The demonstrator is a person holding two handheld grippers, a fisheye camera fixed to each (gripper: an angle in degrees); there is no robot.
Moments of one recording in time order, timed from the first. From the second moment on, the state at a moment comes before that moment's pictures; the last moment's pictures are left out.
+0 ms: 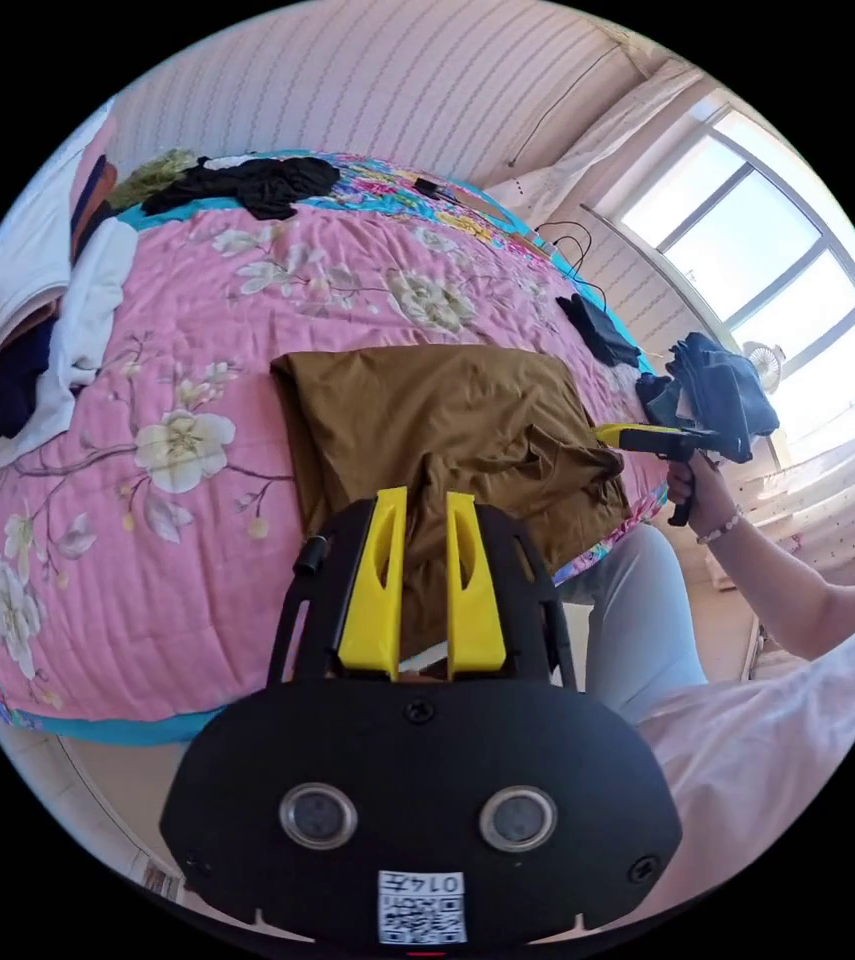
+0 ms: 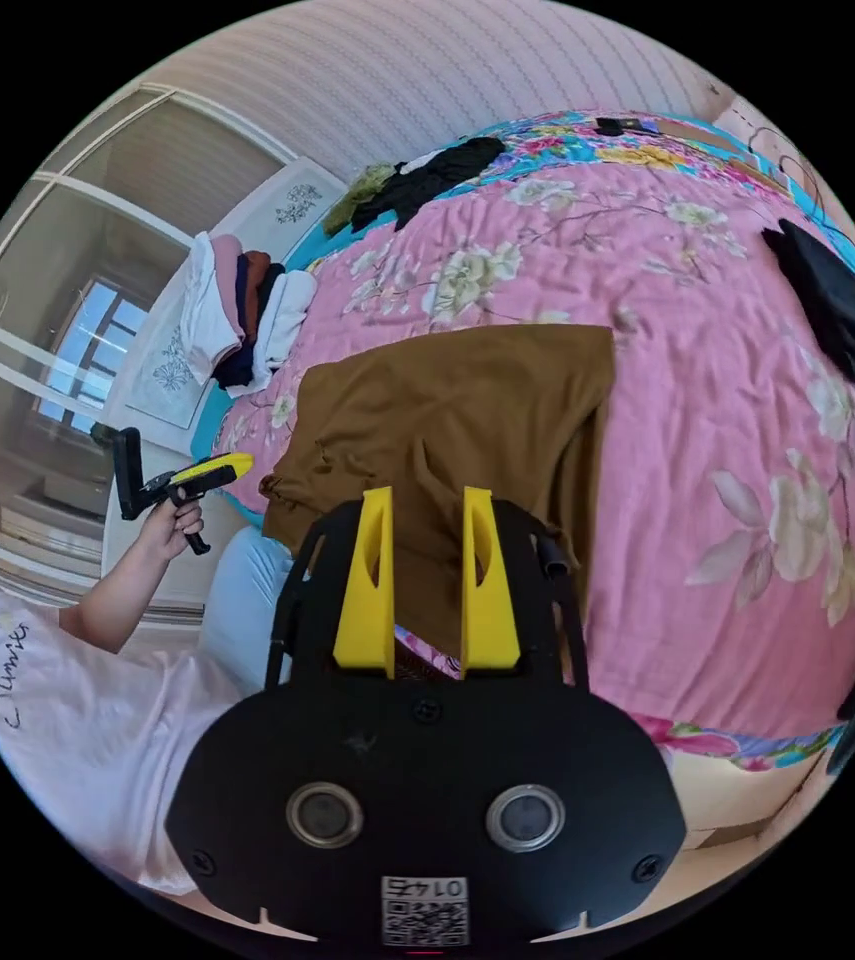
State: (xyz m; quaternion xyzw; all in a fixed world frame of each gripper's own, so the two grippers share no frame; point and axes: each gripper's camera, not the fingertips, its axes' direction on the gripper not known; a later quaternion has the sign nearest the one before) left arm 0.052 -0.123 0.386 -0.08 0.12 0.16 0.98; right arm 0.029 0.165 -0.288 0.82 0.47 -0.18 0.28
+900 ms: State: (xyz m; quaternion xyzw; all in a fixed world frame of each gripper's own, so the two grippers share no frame) left arm 0.129 0.037 0.361 -0.09 0.14 0.27 0.95; right arm -0.101 0.000 -0.248 0.72 0.62 -0.07 0.31
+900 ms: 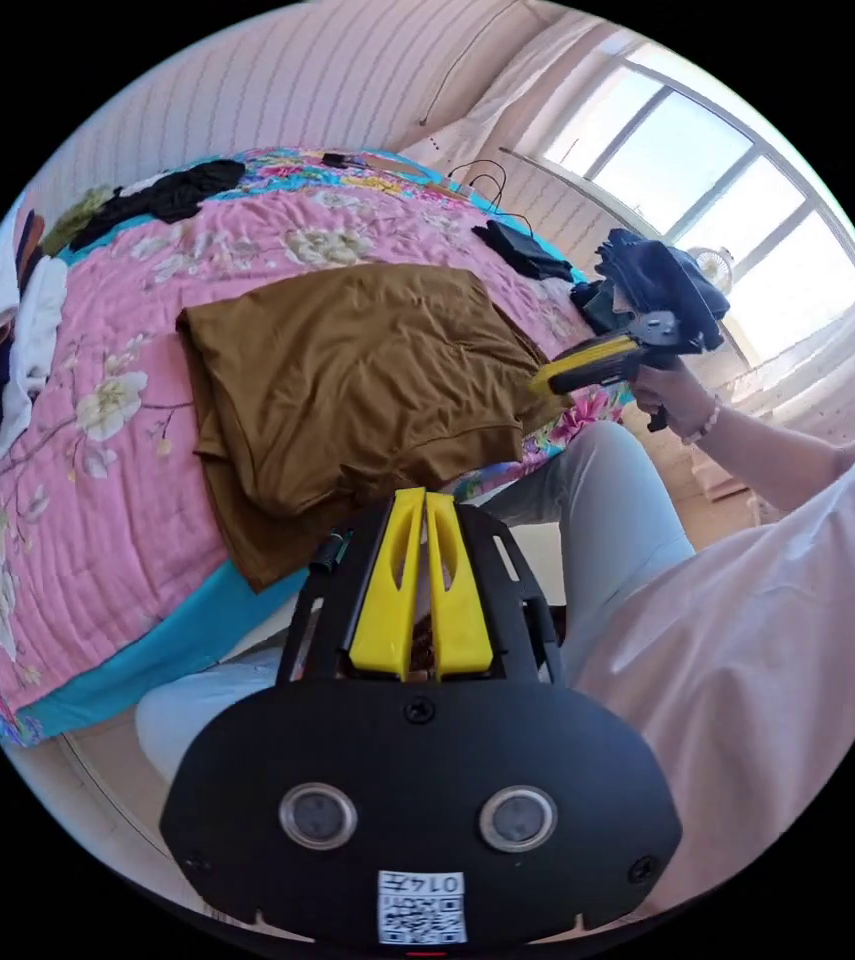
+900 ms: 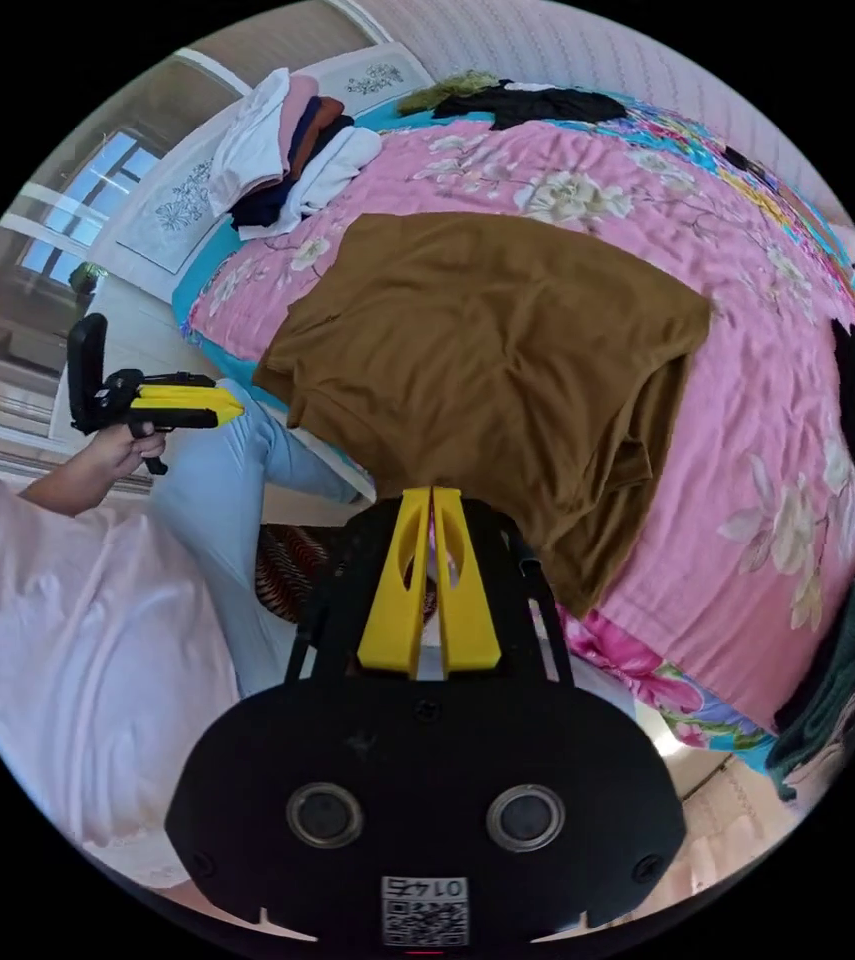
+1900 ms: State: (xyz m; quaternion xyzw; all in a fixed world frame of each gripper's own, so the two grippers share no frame) left arm 0.272 0.079 0.479 -0.14 0.07 0.43 0.89; right arm -0.274 -0.061 -0.373 0.68 0.66 0.06 0.31
